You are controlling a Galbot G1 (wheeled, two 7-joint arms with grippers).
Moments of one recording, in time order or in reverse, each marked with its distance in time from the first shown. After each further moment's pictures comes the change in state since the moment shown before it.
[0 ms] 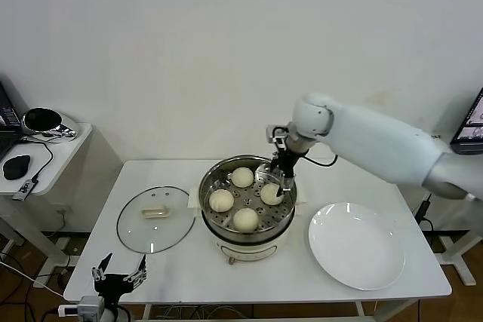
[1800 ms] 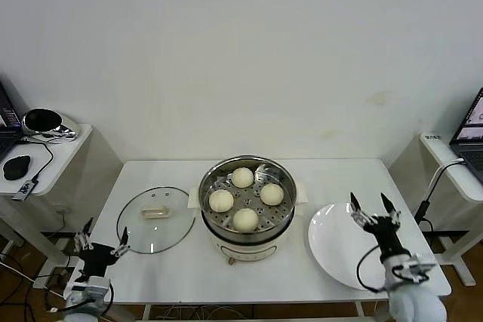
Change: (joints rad) left arm -0.129 0.132 0.026 0.093 0.489 -0.183 -0.142; right arm -1.810 0.281 1.720 0.564 0.265 0.570 1.014
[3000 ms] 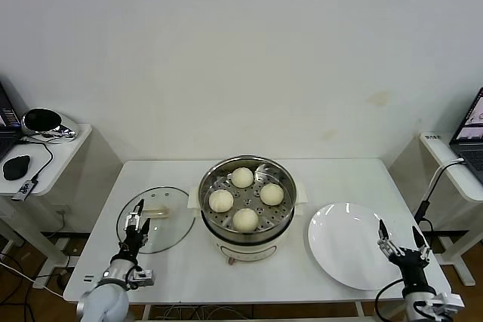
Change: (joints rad) left arm -0.270 0.155 0.283 0.383 0.719 -0.044 -0.107; right arm -0.147 0.087 0.110 0.038 -0.007 0.059 0.027
